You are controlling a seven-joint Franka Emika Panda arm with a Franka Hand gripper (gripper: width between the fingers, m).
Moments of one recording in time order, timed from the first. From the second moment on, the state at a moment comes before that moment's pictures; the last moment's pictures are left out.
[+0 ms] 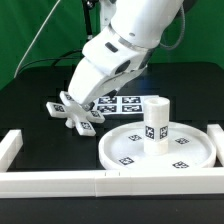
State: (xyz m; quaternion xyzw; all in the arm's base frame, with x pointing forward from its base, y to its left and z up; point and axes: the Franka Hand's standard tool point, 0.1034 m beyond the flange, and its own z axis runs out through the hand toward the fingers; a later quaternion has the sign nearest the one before) arm 0.459 -0.056 0.057 0.85 0.45 -0.25 0.11
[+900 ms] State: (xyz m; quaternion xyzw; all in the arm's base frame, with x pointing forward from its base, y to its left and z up) arm 0.451 -0.059 0.050 0.79 0.56 -0.21 0.15
